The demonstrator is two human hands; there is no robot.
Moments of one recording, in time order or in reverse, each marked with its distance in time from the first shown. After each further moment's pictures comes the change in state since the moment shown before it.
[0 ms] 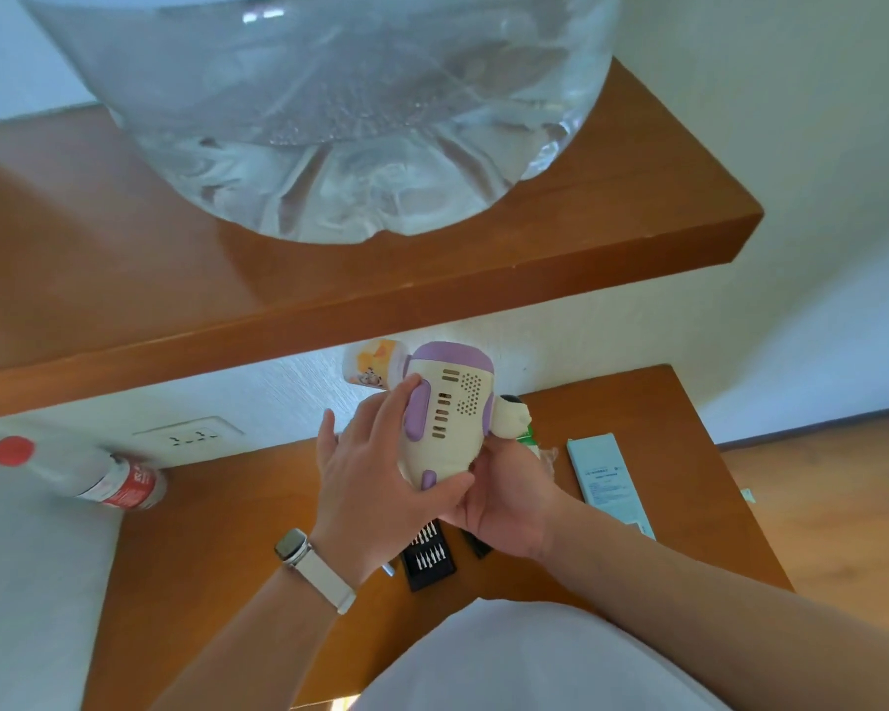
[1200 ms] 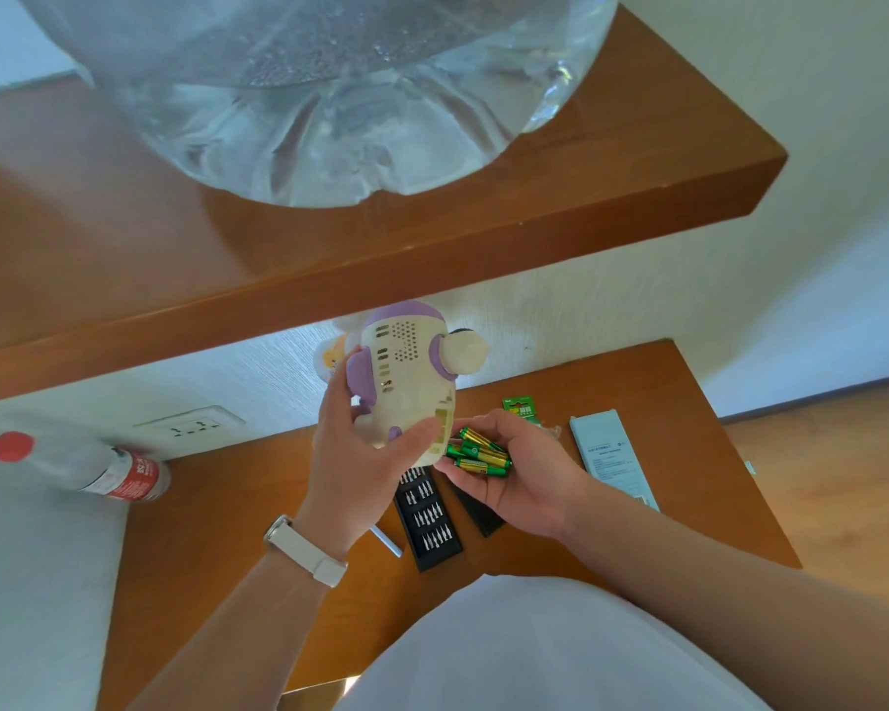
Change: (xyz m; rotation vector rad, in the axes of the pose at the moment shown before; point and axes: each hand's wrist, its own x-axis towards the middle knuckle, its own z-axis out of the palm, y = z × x) left_hand 0.005 -0.012 -0.008 -0.611 -0.024 -0.279; right_hand -0.011 -0.008 -0.005 0.042 0.201 0.044
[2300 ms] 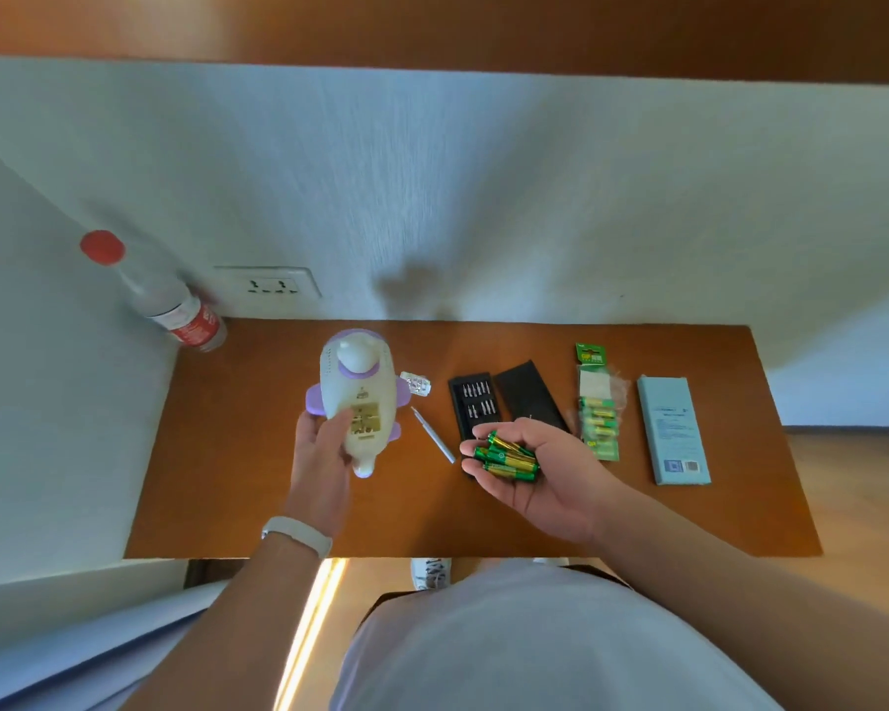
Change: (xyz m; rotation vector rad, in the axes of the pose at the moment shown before) left_hand -0.074 -0.184 -0.087 -0.774 0.174 -0.517; right_hand 0.009 0.108 0.013 -0.251 0.253 0.129
